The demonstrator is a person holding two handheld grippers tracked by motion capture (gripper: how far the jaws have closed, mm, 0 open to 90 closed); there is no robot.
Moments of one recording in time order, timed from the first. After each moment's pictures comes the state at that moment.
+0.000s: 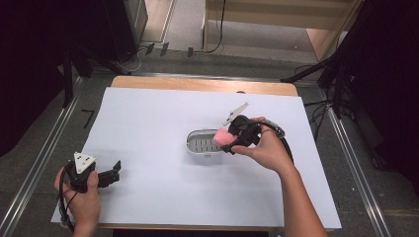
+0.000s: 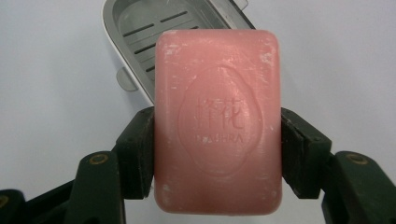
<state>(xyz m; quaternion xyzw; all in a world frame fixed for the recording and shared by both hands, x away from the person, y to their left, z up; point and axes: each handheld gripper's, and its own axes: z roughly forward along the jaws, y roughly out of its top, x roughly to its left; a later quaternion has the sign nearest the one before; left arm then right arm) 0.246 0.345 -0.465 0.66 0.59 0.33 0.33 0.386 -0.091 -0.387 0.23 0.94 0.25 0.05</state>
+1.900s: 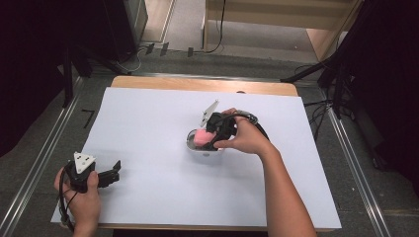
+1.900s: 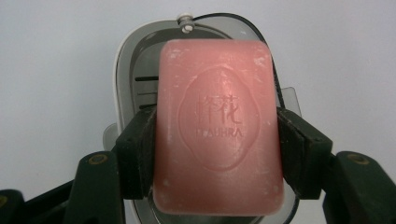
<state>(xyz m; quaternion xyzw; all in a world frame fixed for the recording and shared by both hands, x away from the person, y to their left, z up) 0.247 0.345 -0.465 0.66 0.59 0.33 0.33 0.419 -0.032 -0.405 0.08 0.97 0.25 0.04</state>
